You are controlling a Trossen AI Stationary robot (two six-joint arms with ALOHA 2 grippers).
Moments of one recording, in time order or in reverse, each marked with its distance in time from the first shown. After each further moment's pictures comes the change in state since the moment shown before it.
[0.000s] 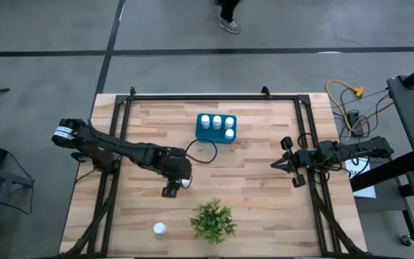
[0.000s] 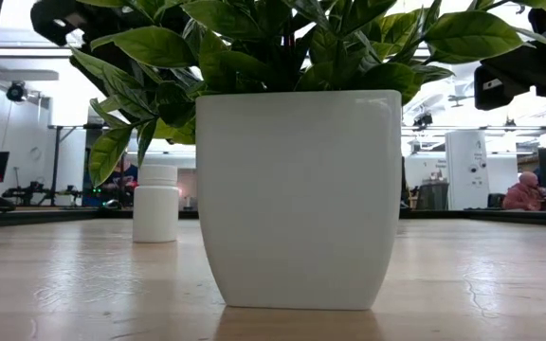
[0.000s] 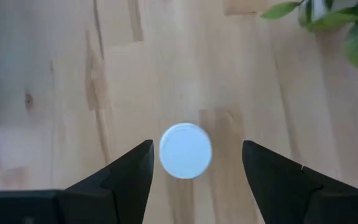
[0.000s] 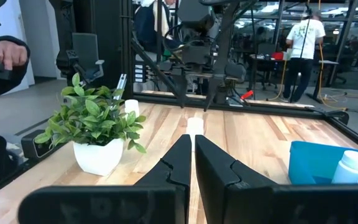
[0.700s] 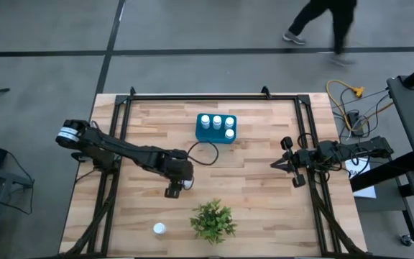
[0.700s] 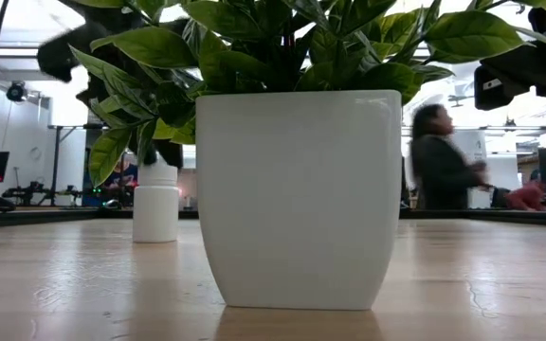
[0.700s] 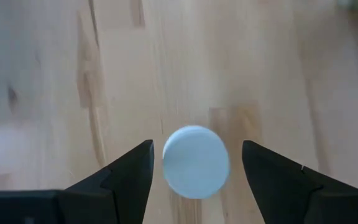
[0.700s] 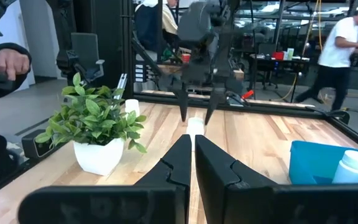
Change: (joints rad) left arm 0.001 0.055 -0.066 0.102 -0.019 0.000; right arm 0.000 0.000 0.000 0.000 0.000 0.000
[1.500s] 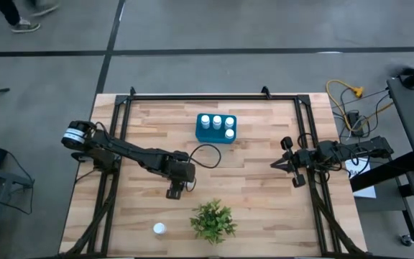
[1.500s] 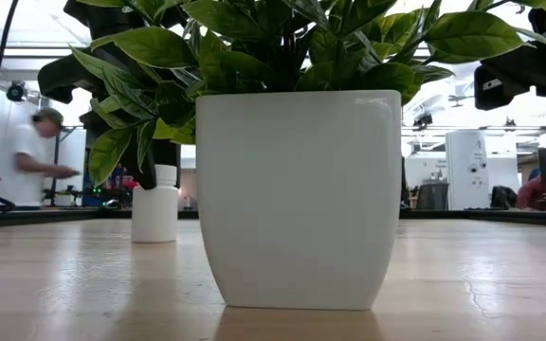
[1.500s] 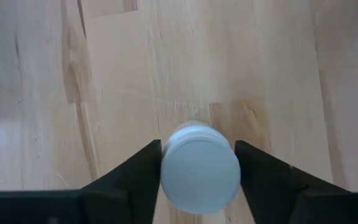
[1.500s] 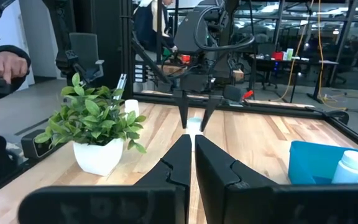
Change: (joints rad) left arm 0.000 0.062 0.011 0.002 0.006 0.001; right arm 0.000 0.000 0.000 0.000 0.000 -0.001
